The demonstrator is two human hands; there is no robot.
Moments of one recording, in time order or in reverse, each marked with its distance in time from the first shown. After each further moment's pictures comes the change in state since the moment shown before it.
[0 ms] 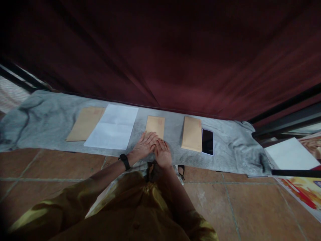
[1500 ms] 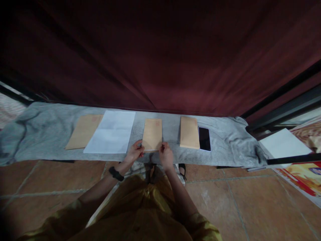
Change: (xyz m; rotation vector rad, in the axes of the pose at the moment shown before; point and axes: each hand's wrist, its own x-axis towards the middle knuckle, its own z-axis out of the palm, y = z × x) left_hand -0.023 -0.004 -0.014 -1.331 0.070 -0.916; right_hand 0.001 -0.005 -0.016 0.626 0.168 0.609
